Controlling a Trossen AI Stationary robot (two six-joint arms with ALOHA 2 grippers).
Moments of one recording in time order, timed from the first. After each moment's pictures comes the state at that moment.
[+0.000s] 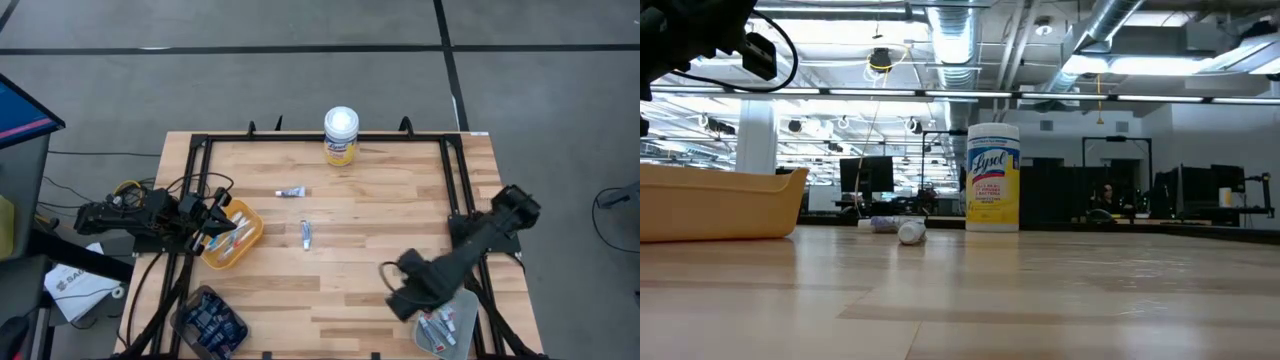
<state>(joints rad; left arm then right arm) -0.03 0.00 0.01 0.33 0.23 -0.19 0.68 1.76 1.55 -1.57 -0.05 1.65</state>
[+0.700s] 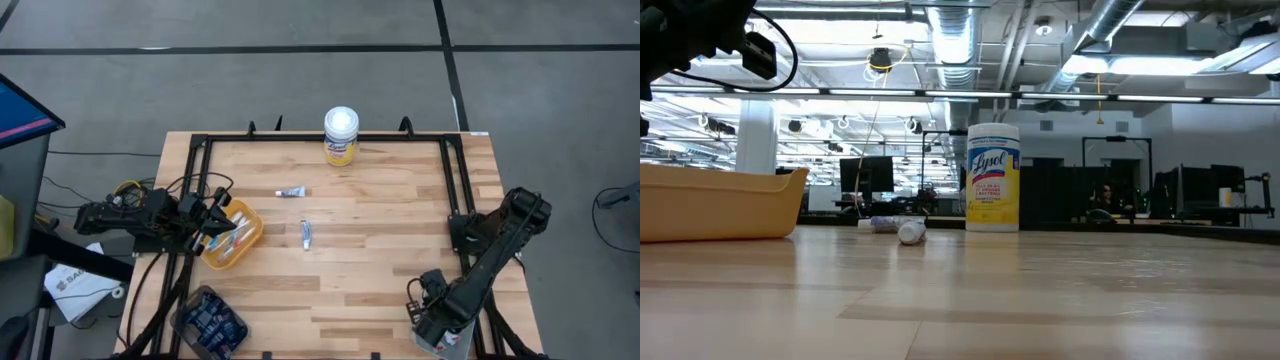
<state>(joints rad) -0.03 0.00 0.01 0.33 0.23 -0.19 0.93 1.72 1.16 -1.15 -0.13 2.20</state>
